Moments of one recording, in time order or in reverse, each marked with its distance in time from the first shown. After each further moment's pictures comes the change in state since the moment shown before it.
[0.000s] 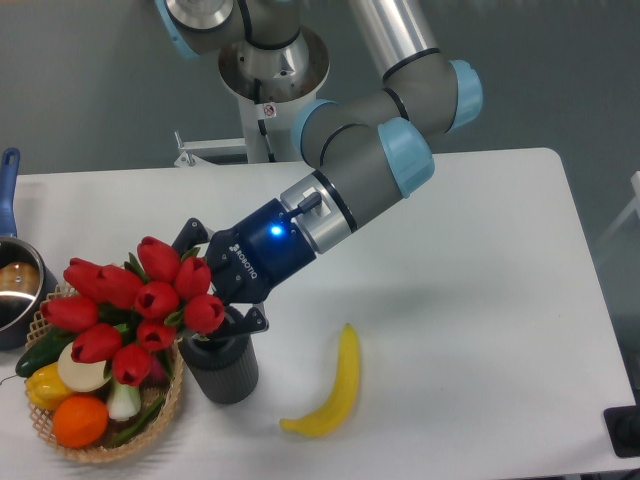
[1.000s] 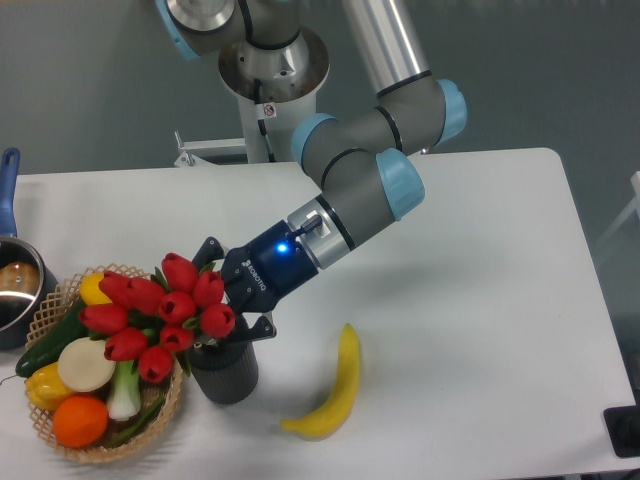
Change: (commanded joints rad) arm 0.025 -0.011 -0.170 0.000 0.005 0.244
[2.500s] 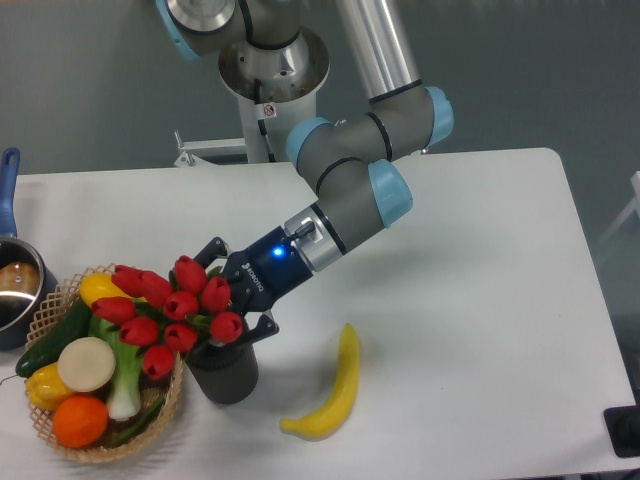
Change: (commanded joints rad) arm 0.003 -0.005 -0.061 -0.003 0.015 0.115
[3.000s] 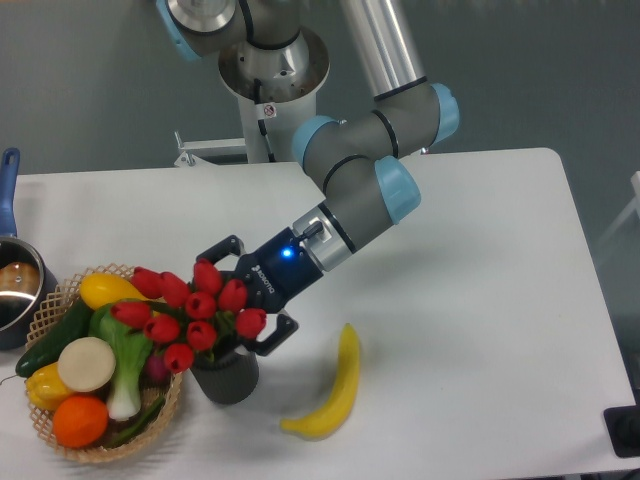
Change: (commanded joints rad) arm 0.029 0.032 0.008 -0.002 0.201 -0.009
